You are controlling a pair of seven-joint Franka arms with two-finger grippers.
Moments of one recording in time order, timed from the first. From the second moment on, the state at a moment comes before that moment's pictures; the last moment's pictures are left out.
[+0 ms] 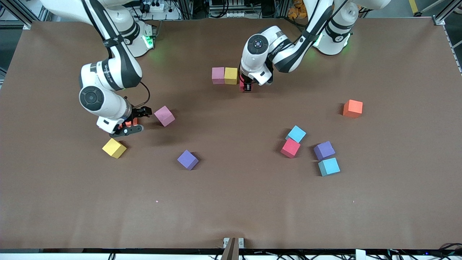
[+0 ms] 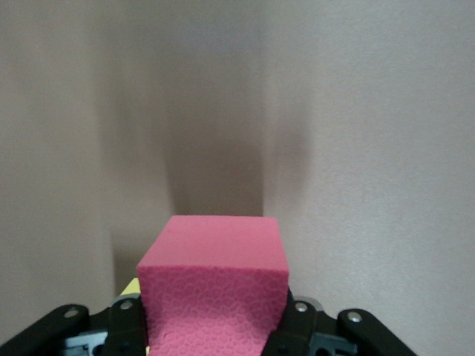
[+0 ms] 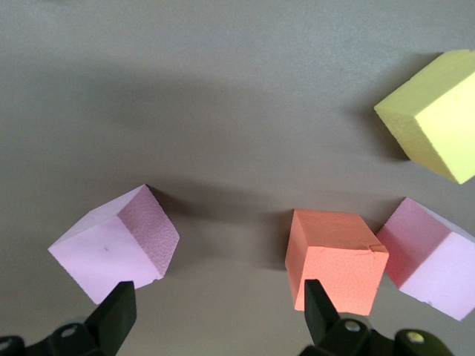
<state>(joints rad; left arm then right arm) -0.56 0.34 -0.44 -2.26 -0.08 2.56 -2.48 0.21 0.20 0.03 -2.20 0.02 2.17 -0.01</state>
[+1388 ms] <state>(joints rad) -0.56 0.35 -0.50 -2.35 -0.08 2.68 -2.56 0.09 0.29 0.01 -2.22 0.01 2.21 -0.03</state>
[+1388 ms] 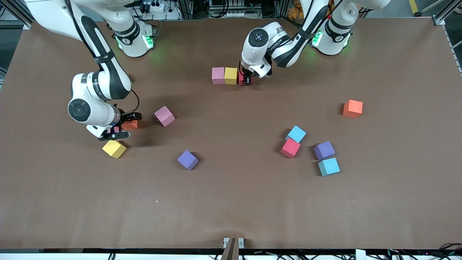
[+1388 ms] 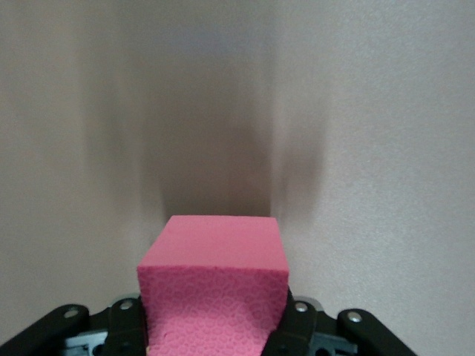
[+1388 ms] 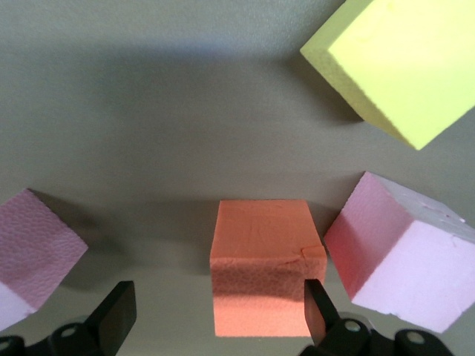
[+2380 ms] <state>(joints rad) -0.57 0.37 -0.50 -2.35 -0.08 2.71 -2.56 0.06 0.34 0.01 -2.22 -0.02 2.23 -0.07</state>
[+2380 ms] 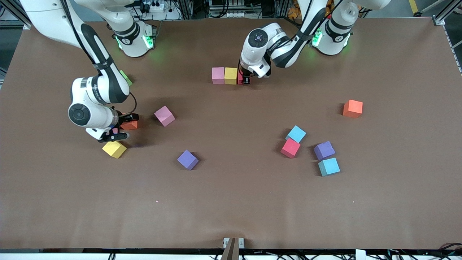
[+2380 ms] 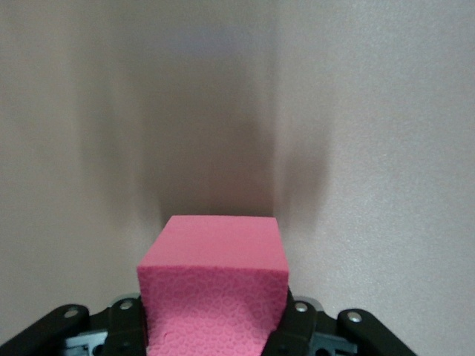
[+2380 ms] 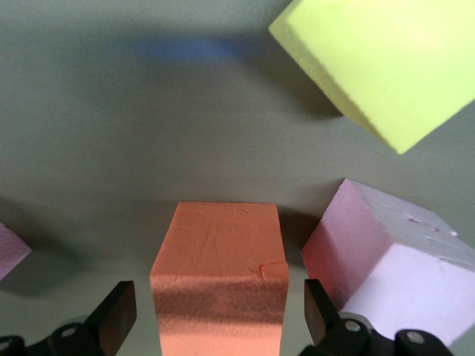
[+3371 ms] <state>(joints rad) -0.58 0.40 -0.50 -2.33 -0.08 2.71 -2.56 0.06 0.38 0.01 -2.22 -0.02 2.26 -0.07</state>
